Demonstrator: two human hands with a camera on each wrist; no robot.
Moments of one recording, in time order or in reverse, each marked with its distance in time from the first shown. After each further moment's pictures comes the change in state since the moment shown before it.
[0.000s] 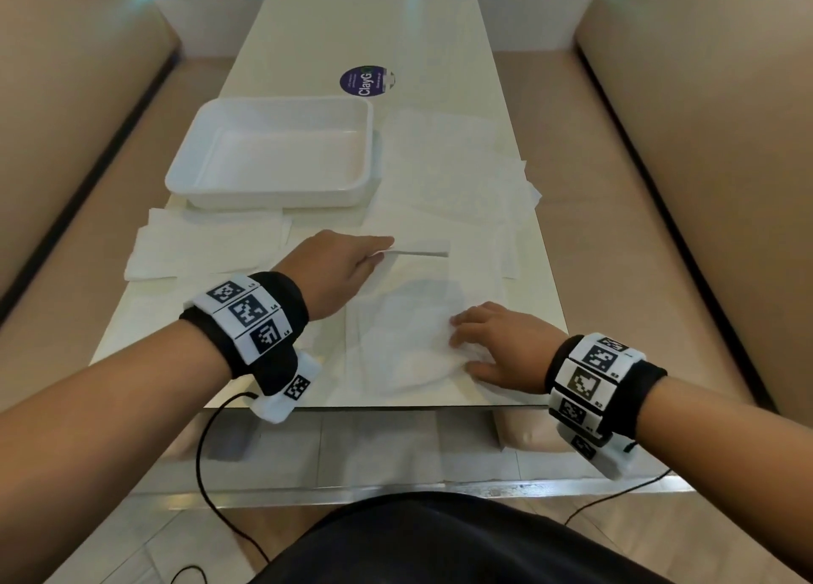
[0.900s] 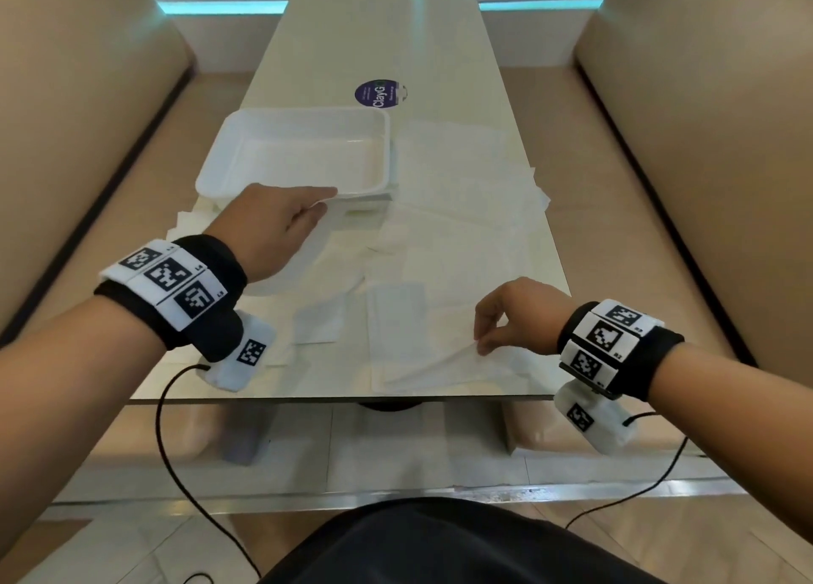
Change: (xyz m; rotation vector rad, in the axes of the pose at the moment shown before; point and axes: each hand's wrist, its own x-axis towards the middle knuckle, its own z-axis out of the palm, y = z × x) left_hand -0.033 -0.042 -0.069 0.091 0.243 -0.012; right_hand 0.004 -0.023 -0.038 0.215 0.001 0.203
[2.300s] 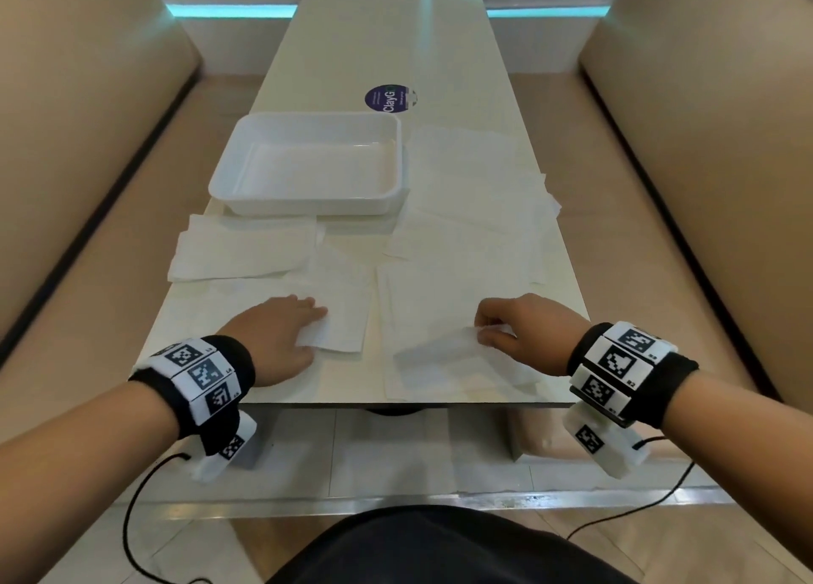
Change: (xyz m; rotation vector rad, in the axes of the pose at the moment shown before) left_hand -0.065 -0.047 0.064 0.224 -0.574 -0.132; right_hand 0.000 -0.008 0.017 -0.062 0.107 -0.044
